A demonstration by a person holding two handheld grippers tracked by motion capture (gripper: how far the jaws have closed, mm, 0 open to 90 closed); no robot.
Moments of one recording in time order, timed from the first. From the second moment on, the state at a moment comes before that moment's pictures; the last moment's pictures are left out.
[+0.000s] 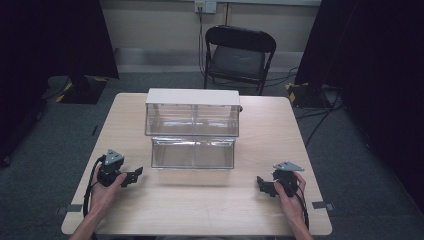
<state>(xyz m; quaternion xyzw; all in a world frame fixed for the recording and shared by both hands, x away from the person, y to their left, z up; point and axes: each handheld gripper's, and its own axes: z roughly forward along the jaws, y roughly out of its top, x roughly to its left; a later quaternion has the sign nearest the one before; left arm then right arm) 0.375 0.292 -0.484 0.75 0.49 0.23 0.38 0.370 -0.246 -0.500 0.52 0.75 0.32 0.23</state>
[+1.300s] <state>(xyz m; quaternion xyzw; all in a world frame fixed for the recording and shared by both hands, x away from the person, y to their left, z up) 0.369 0.239 -0.470 0.78 0.41 0.19 0.43 0.370 -0.246 -0.500 0.52 0.75 0.32 0.23</state>
